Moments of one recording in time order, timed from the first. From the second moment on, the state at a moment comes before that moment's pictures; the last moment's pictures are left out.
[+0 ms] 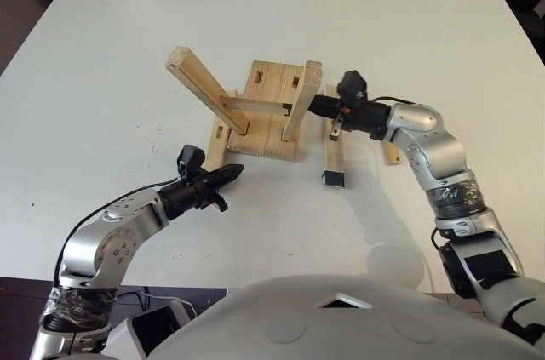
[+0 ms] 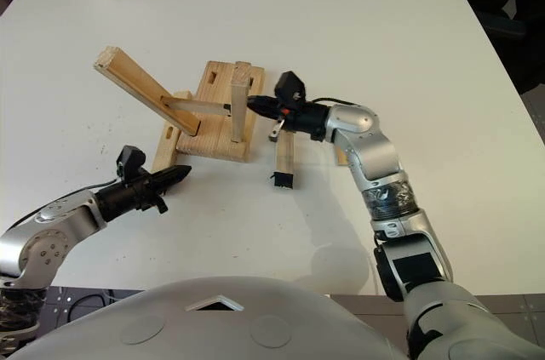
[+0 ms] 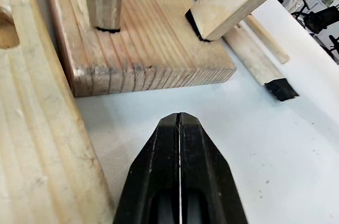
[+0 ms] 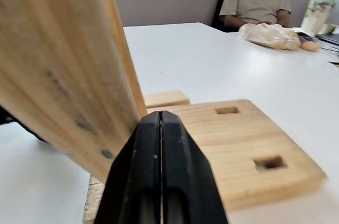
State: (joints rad) left arm 0.26 0.61 0.03 -0.33 -0.76 0.69 -0.58; right arm -0.37 -0.35 0.27 0.01 0.32 0.29 0.90
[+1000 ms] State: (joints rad) left arm 0.28 0.61 0.01 -0.36 -0.59 0.66 -0.62; right arm -0.36 -0.58 0.16 0.21 0.08 0.19 0.78
